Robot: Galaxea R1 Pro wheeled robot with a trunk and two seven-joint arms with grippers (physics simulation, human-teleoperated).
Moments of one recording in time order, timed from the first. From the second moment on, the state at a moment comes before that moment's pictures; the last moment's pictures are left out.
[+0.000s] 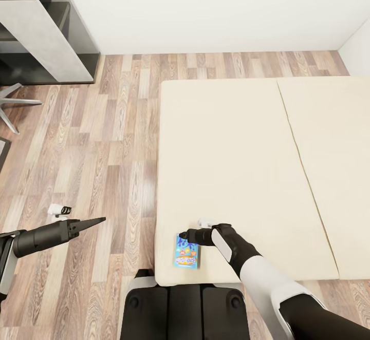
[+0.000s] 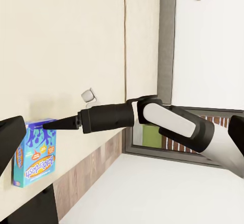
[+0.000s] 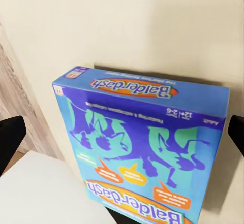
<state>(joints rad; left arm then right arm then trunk) -0.46 0.30 0.41 -1.36 0.09 1.00 -1.57 -0.86 0.17 0.22 -0.44 -0.39 0.56 0.14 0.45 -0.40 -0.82</state>
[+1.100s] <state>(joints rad) -0.46 0.30 0.41 -1.36 0.09 1.00 -1.57 -0.86 0.17 0.22 -0.44 -0.39 0.56 0.14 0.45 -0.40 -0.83</state>
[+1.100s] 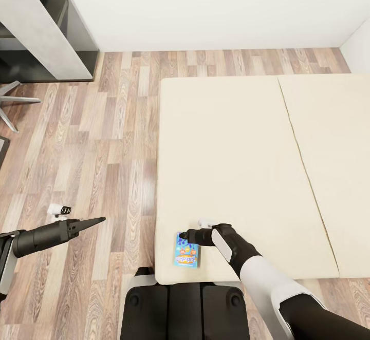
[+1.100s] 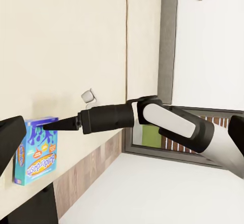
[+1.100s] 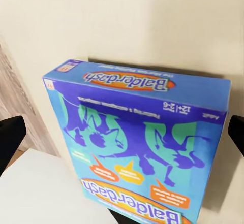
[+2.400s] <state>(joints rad) -0.46 0.30 0.41 -1.36 0.09 1.00 -1.57 -0.86 0.17 0.22 -0.44 -0.39 0.56 0.14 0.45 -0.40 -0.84</state>
